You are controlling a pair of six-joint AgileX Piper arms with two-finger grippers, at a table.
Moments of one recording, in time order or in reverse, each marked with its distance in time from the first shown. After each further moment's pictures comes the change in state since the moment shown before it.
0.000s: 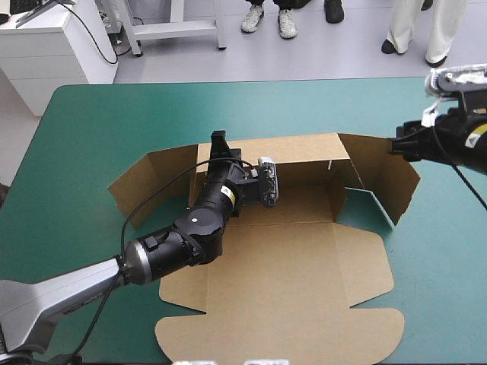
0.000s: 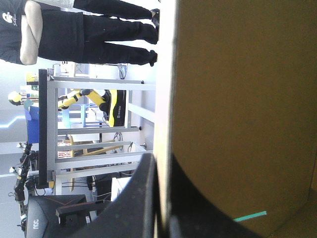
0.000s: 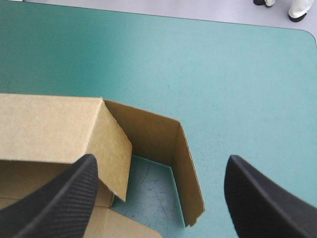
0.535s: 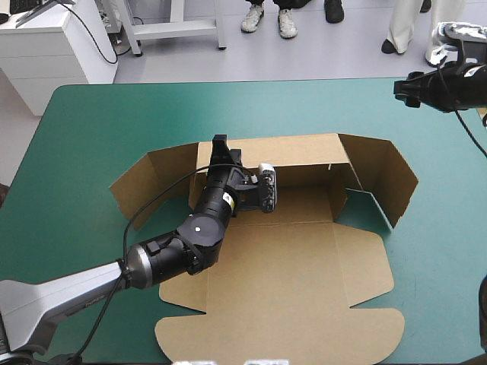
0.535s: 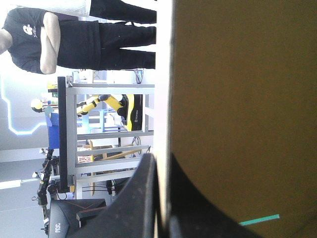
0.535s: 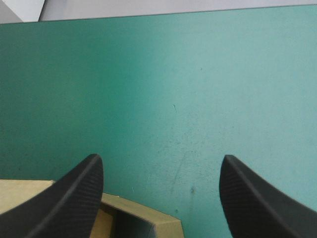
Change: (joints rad) left arm -0.001 0.000 0.063 0.163 -0.002 -0.113; right arm -0.313 0.426 -0.235 0.395 -0.024 -0.218
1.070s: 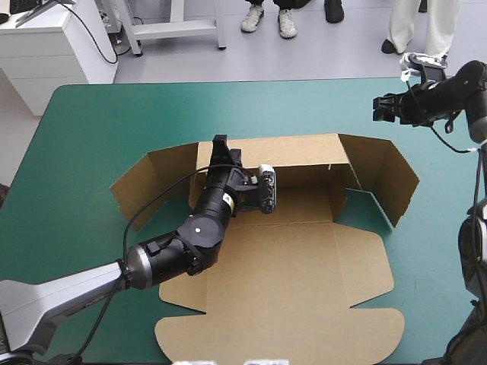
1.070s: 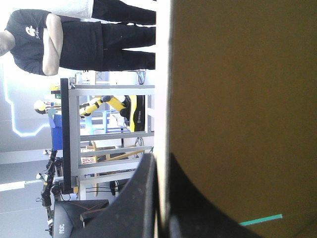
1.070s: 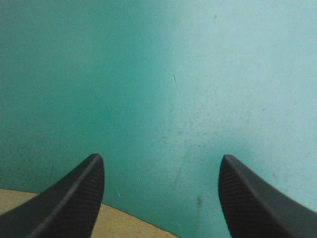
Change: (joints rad) left arm 0.000 0.000 0.006 0.020 -0.001 -0.006; right arm 0.008 0.289 -0.020 0.071 -0.023 -0.061
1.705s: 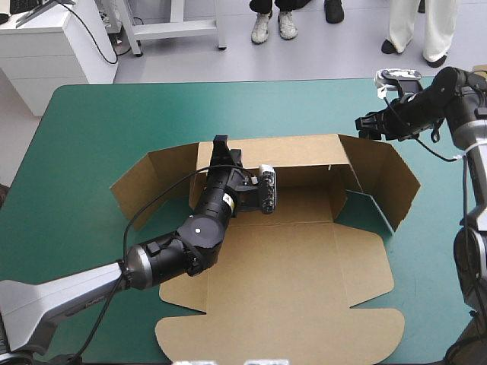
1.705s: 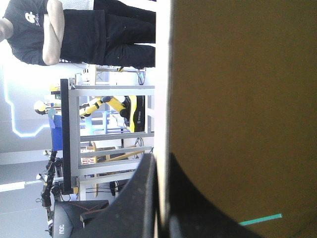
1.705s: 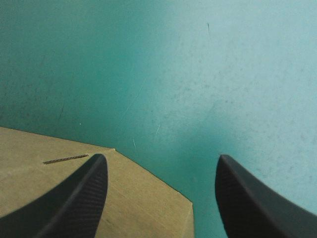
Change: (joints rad) left arm 0.000 0.000 0.001 0.000 0.000 -0.001; right arm 0.089 -0.071 0.093 -0.086 0.065 -0.024
